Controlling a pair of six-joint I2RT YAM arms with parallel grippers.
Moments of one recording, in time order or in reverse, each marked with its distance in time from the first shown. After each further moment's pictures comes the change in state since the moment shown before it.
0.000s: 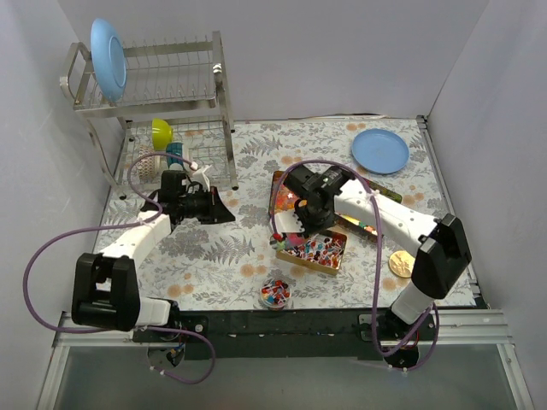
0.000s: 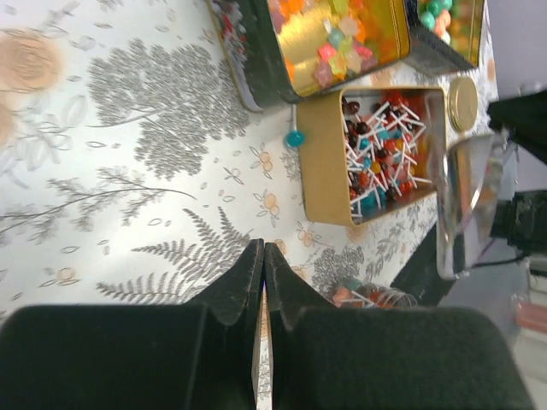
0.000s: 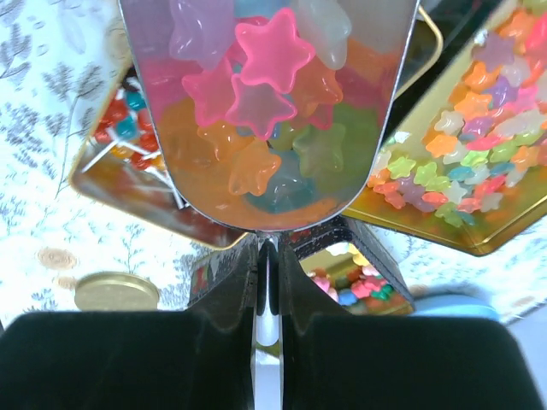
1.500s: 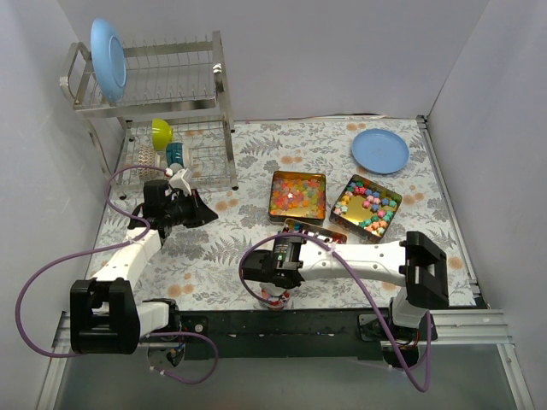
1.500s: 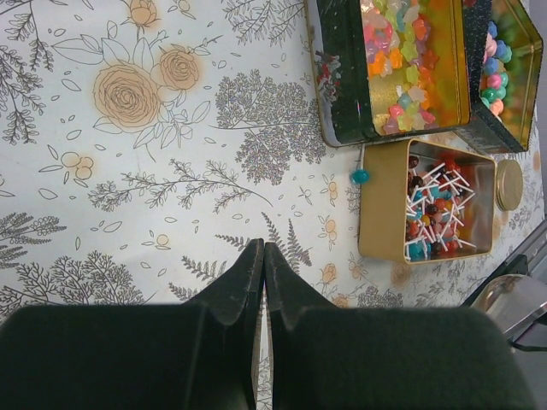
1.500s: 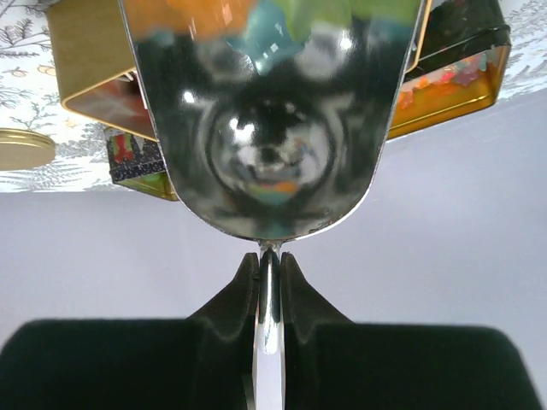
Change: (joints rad) left arm 0.143 -0.180 -0.138 0.089 -0.150 -0.064; right arm 0.609 0.041 -0.065 -0.155 0.683 0.139
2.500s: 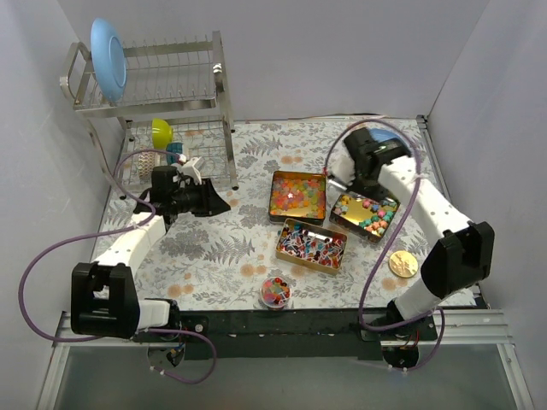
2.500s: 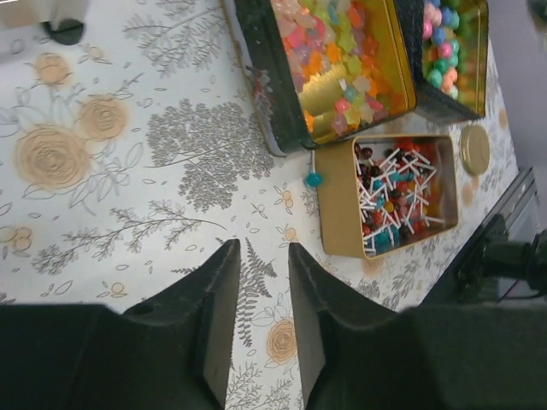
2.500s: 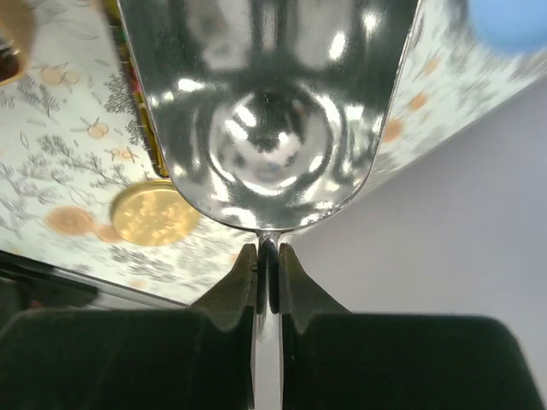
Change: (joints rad) left arm -0.056 0.094 0.136 -0.029 0.085 0.040; right arm -0.899 -0.126 0.116 0.082 -0.330 0.267
